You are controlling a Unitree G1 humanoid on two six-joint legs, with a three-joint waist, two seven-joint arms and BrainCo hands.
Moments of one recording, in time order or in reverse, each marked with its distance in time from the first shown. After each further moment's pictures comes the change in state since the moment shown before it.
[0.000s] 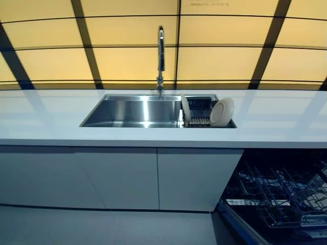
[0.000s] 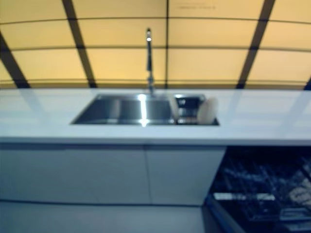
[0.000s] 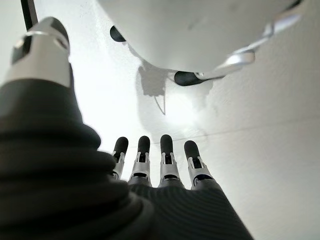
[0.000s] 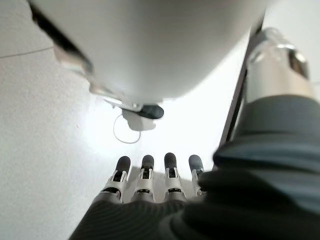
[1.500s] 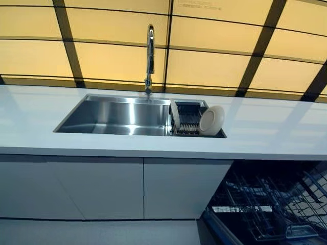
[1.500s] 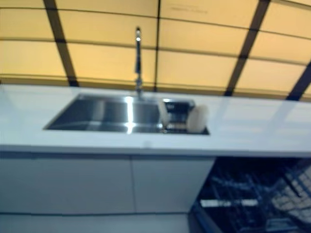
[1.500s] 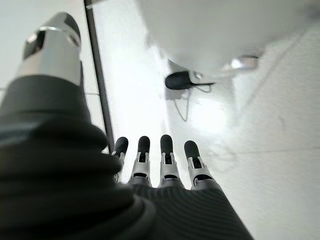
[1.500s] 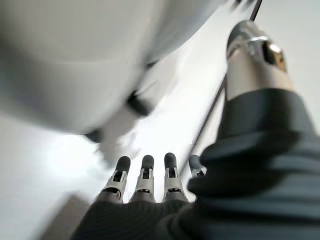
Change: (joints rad) left arm 0.029 0.075 0.050 -0.041 -0.066 -0.056 0.024; right arm -0.006 -0.089 0.168 -0.386 -0.034 -0.105 0.400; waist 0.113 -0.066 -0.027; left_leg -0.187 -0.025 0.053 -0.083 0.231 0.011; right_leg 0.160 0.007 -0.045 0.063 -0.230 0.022
